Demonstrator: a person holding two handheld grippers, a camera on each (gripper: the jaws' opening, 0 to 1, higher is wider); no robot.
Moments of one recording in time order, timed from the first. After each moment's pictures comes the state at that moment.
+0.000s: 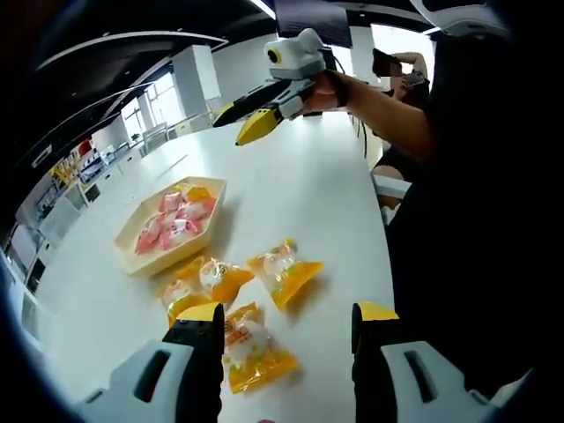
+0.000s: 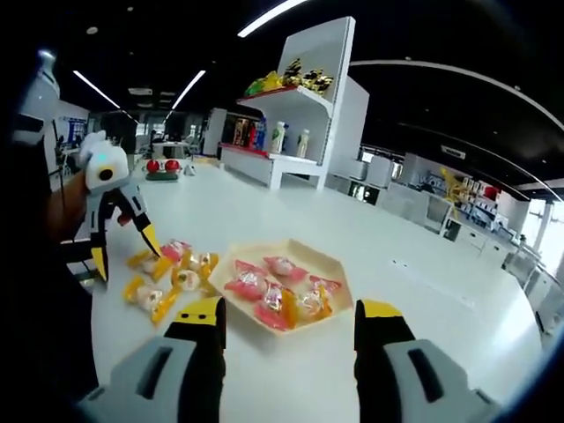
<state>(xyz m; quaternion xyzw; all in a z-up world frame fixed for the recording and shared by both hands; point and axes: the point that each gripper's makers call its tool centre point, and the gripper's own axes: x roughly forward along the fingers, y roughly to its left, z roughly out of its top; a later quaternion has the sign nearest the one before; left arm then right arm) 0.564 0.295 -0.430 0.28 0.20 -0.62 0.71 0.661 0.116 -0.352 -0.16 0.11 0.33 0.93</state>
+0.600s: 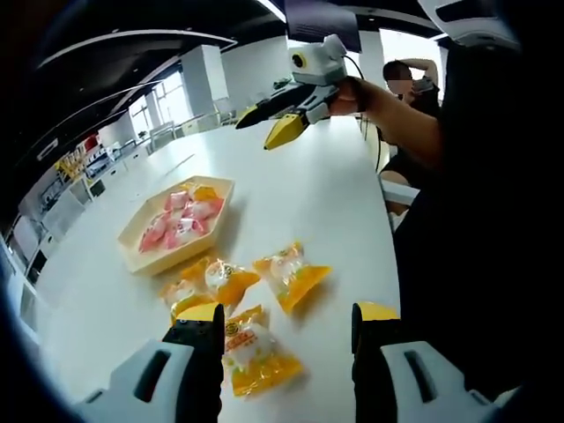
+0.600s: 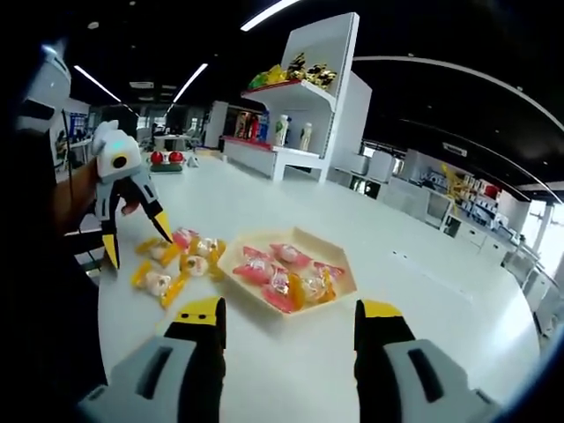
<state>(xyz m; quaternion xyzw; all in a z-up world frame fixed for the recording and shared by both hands) 0.569 0.292 -0.431 0.27 0.20 -0.61 0.72 0.646 0.109 -0.361 -0.16 0.13 0.32 0.92</state>
